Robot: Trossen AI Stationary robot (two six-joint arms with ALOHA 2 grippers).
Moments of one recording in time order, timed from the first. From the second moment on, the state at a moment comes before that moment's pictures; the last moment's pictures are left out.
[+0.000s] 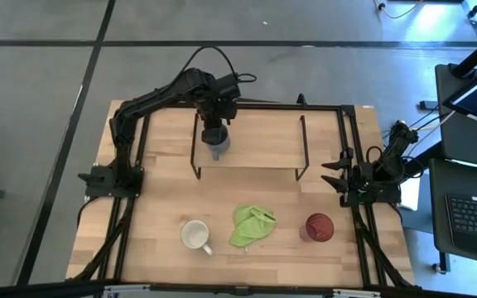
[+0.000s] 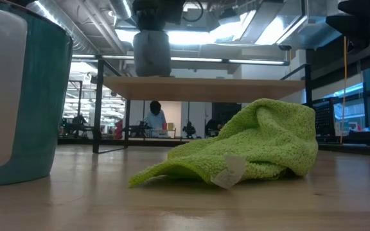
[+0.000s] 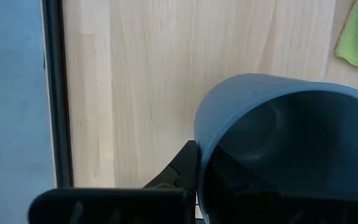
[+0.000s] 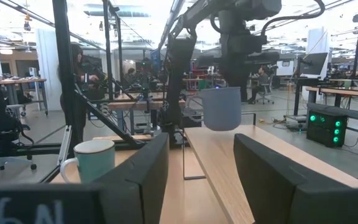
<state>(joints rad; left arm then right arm) 0.40 1.91 2.14 -1.57 0.00 0.35 0.86 0.01 0.05 0.32 0.96 -0.27</state>
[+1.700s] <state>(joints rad) 0.40 1.89 2.05 -1.57 -0.02 0.34 0.86 0.01 0.05 0.32 0.96 -0.27</state>
